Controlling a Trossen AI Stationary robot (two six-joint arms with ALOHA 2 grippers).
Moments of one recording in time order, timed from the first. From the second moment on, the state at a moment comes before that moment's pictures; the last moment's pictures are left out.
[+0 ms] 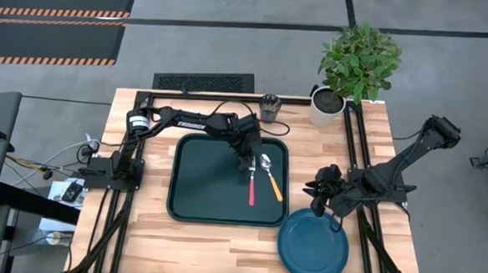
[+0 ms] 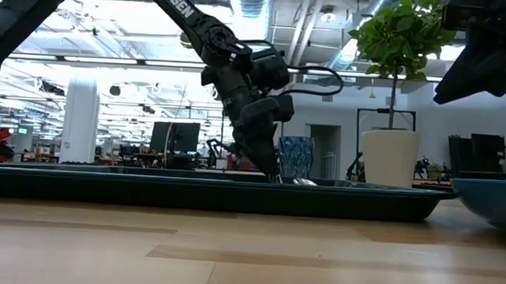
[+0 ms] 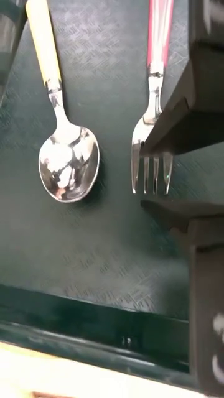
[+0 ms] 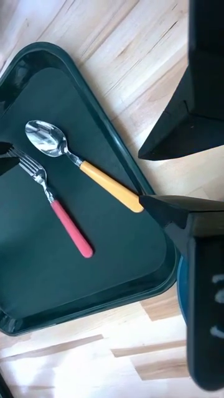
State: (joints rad) left arm 0.29 2.08 1.44 -0.45 0.29 0.07; right arm 0.62 0.99 0.63 -0.61 0.63 1.05
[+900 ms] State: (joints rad) left arm 0.29 2.04 1.59 -0.76 0.43 0.01; right arm 0.24 1.50 0.76 -0.41 0.45 0.78
